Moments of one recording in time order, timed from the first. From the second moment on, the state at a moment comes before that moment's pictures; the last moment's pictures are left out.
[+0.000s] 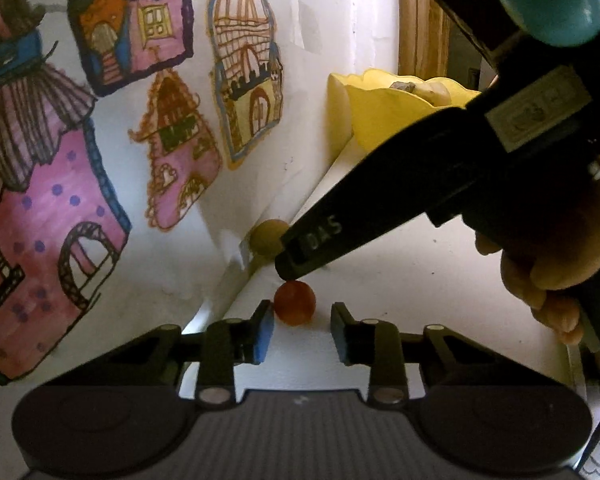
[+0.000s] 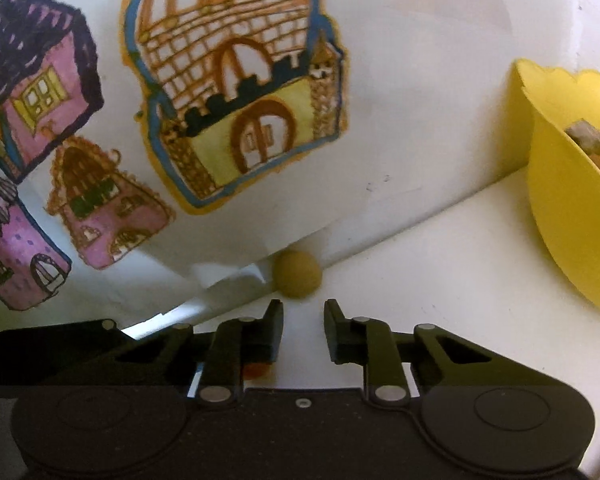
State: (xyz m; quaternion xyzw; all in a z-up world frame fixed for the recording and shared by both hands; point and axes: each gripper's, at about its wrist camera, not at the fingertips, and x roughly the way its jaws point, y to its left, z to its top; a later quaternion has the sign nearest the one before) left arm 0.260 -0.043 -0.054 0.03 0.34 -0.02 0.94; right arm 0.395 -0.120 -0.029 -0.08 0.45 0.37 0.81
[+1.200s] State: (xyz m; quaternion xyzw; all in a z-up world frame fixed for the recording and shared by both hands) left arm 0.246 -0.035 -0.049 0.03 0.34 -0.03 0.94; right arm 0.346 -0.161 -0.013 -0.06 0.42 0.33 0.84
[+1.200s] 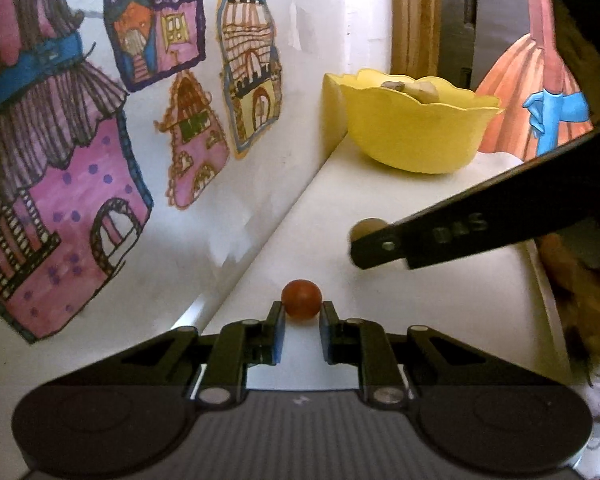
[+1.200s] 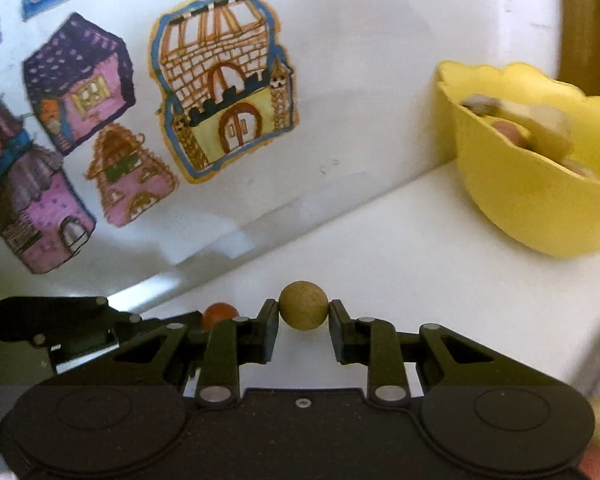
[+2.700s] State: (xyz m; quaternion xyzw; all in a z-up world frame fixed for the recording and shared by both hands) left arm 0.214 -0.048 -0.053 0.09 0.33 -0.04 0.94; right arm 0.242 -0.214 -0.005 0.02 0.42 0.28 0.87
